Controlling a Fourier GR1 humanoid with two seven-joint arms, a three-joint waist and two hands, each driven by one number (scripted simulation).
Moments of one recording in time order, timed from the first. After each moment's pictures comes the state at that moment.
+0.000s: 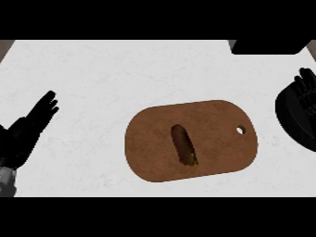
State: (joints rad) left arm -0.07 0.54 -0.16 -1.51 0.34 0.07 0.13; right arm -0.09 -0.42 -0.05 -1.72 -0.17 0.01 0.07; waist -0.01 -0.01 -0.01
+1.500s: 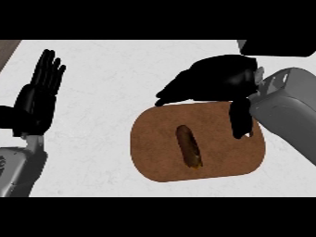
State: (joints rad) left arm -0.30 0.34 -0.09 -1.51 0.30 0.24 -0.01; right arm -1.03 -0.57 0.64 -1.42 0.35 0.84 -0.21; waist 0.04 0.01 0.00
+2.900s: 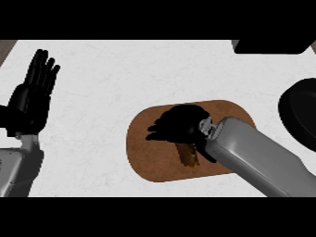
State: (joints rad) left arm -0.29 0.29 0.00 -1.51 0.23 0.19 0.02; right arm -0.81 -0.32 0.77 -1.36 0.78 0.84 -0.19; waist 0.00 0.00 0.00
